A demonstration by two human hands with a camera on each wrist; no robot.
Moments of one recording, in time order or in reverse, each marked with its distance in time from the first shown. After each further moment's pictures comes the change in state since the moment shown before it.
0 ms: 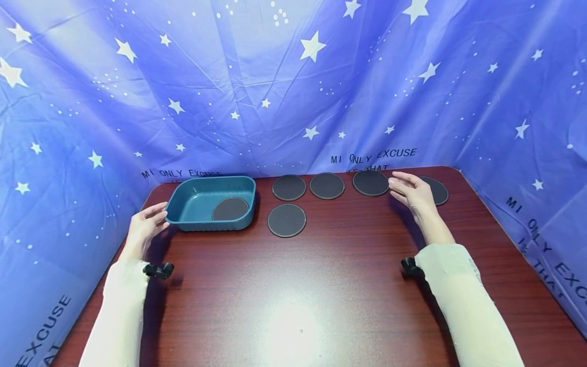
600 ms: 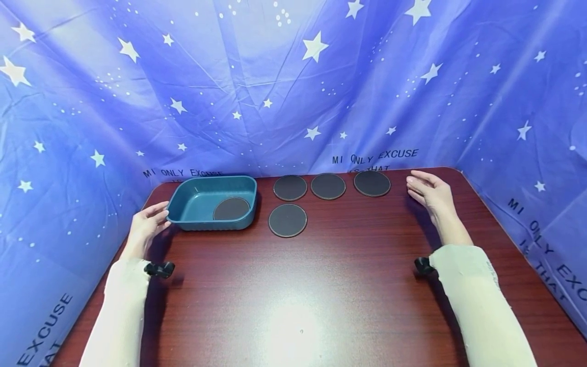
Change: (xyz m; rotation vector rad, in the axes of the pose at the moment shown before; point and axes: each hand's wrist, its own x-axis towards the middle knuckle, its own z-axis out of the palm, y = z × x) left_hand -0.002 0.002 0.001 0.000 0.014 -0.016; right_hand -0.005 -0.017 -0.024 0.080 0.042 -0.031
